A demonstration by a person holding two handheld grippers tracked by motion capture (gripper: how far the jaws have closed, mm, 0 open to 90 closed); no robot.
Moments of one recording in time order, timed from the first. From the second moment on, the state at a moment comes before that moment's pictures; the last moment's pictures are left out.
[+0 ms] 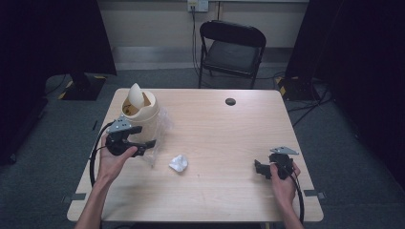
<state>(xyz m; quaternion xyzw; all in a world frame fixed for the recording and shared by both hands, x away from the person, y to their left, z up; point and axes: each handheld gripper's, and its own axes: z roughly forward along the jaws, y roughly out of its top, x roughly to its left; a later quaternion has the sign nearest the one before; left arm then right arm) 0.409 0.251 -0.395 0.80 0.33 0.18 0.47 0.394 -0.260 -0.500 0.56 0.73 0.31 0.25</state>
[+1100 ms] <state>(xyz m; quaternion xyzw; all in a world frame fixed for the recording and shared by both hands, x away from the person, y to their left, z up) 0.399 0.163 -0.470 0.88 0.27 0.09 0.39 0.394 -0.261 -0.500 0.56 0.73 0.31 0.25</state>
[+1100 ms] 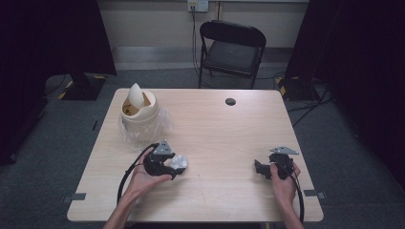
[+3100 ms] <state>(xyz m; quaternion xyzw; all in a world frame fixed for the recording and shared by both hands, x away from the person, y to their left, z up) 0.396 0.251 -0.417 0.81 0.34 0.14 0.46 0.394 -0.261 -0.500 0.56 0.73 0.31 0.25</state>
